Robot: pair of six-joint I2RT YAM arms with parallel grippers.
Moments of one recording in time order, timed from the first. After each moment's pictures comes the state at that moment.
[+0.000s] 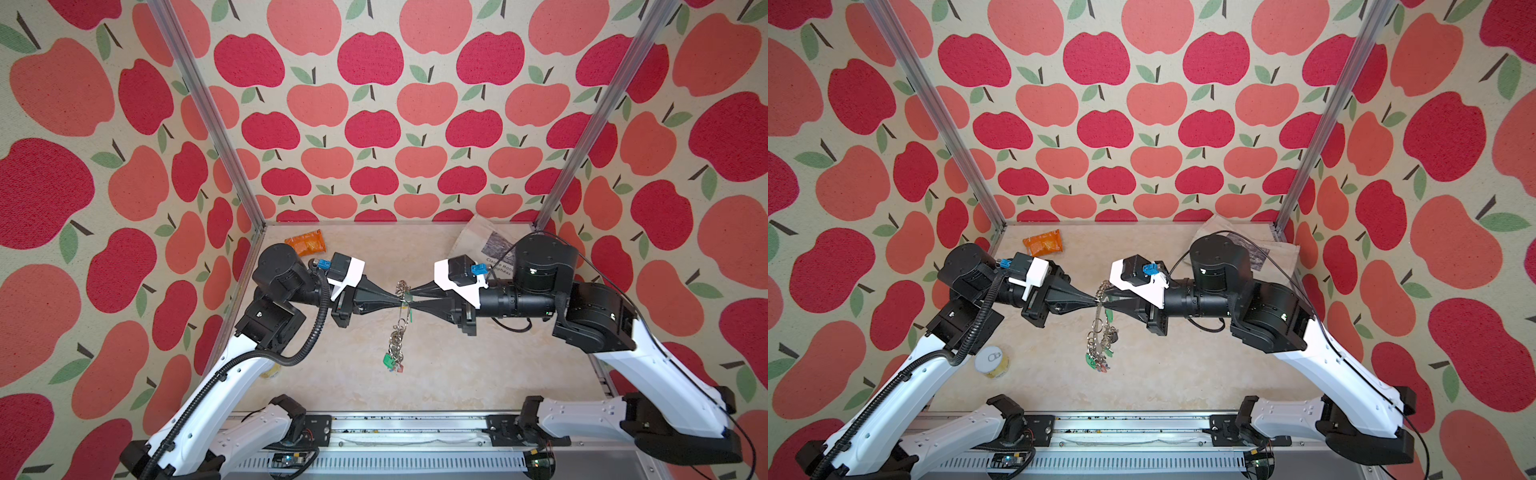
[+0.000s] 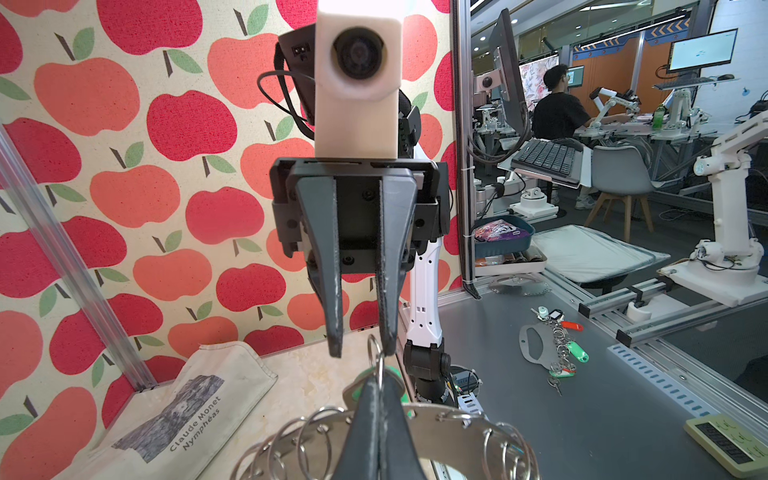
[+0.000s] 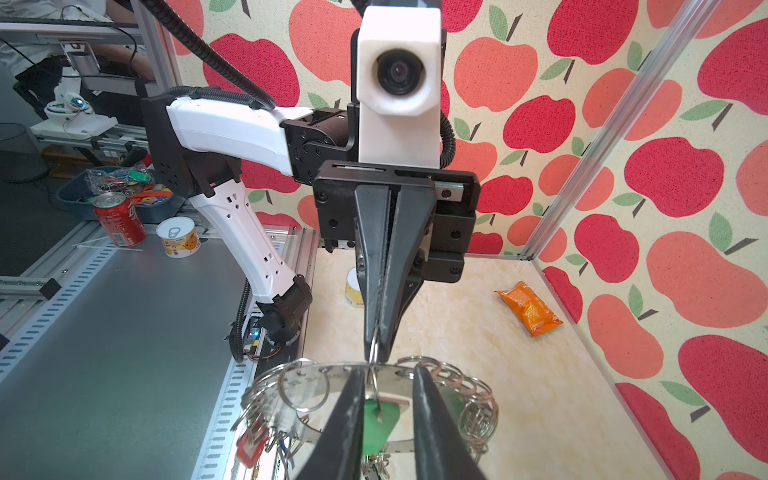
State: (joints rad) left arm -0.55 0.98 1.18 0.02 1.24 0.00; right arm 1.12 1.18 1.70 -0.76 -0.40 -0.30
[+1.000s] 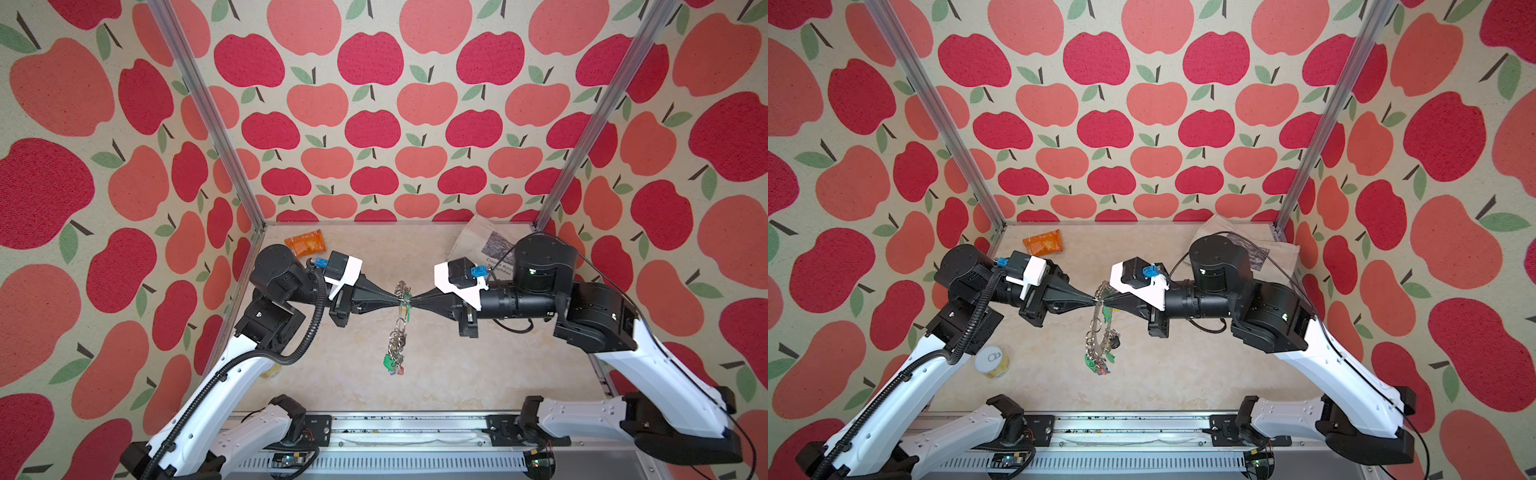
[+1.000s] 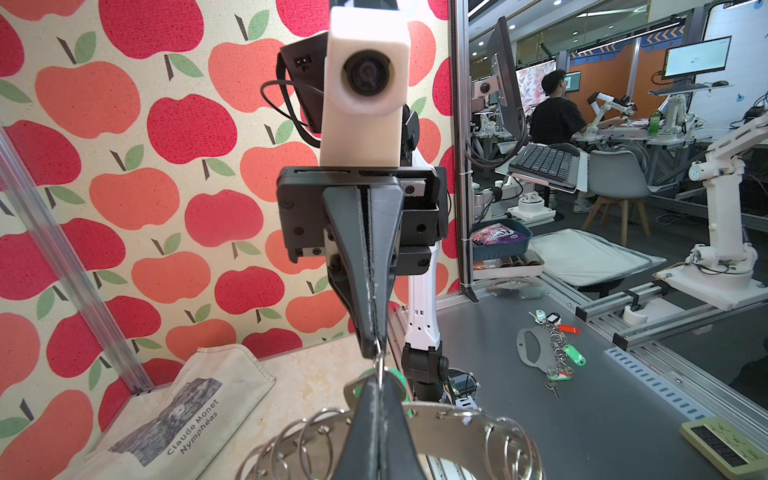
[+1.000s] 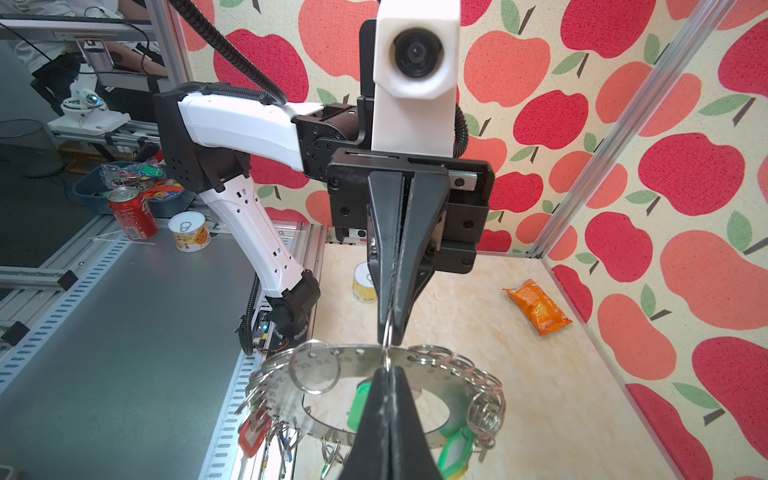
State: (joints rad) left arm -0.54 0.98 1.17 0.05 1.26 -0.04; right arm 1.12 1.18 1.71 -0.78 -0.42 -0.30
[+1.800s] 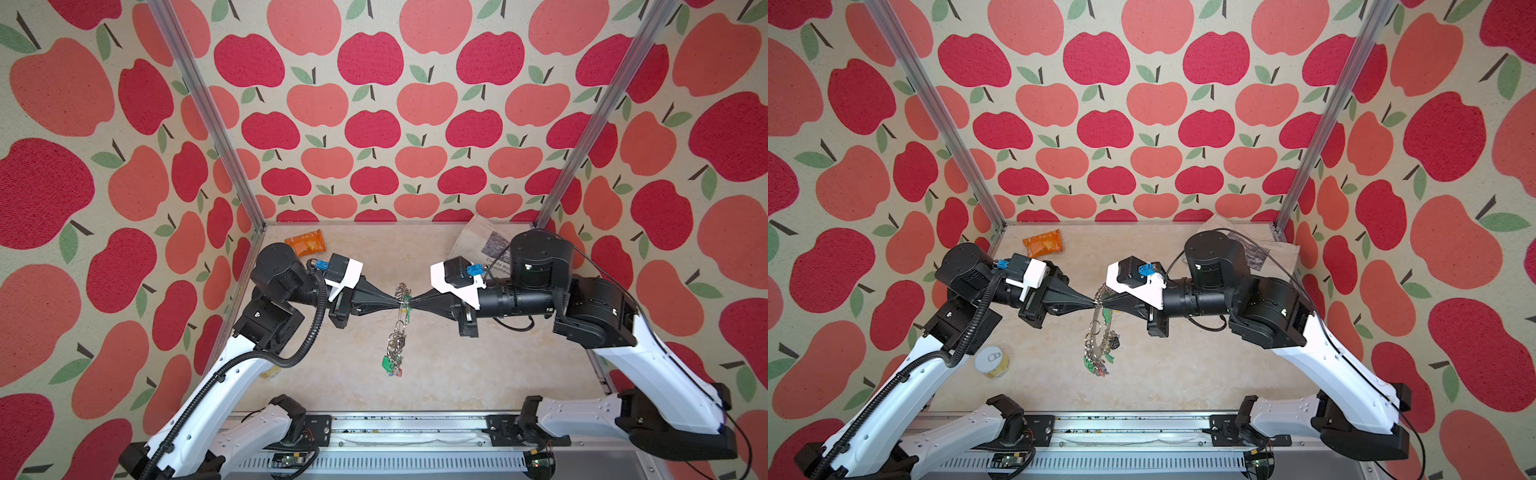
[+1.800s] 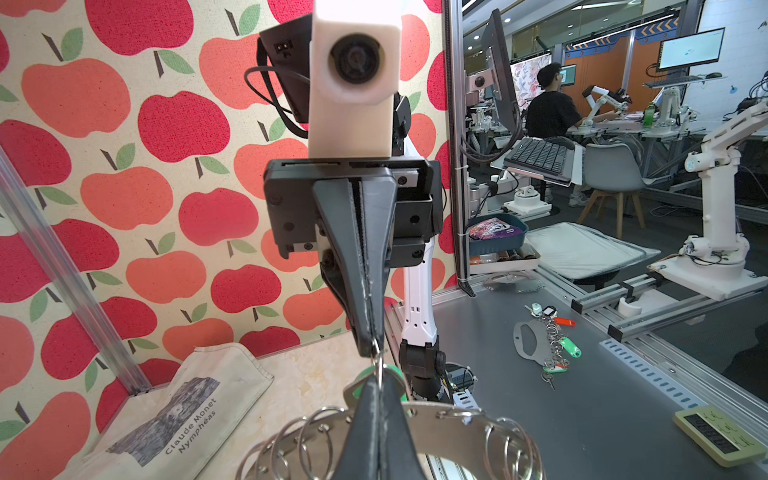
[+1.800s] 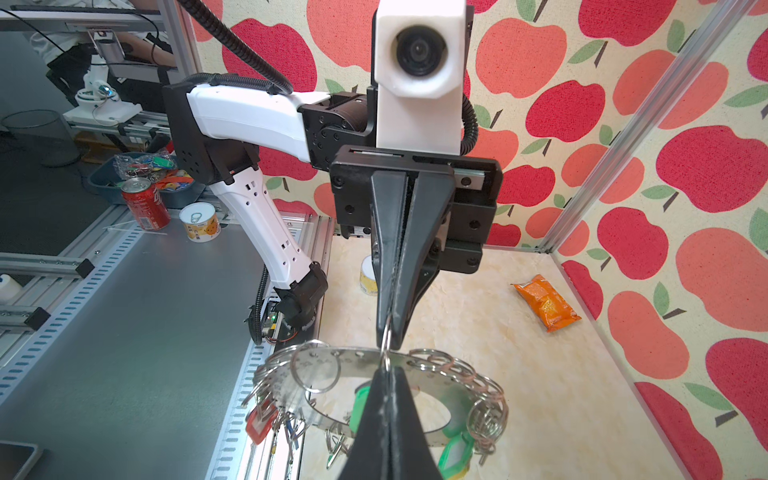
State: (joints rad) left arm -0.54 0.98 1.19 -0.01 1.27 0.02; right arm 1.12 1.22 1.77 -0.85 -0.44 -0.32
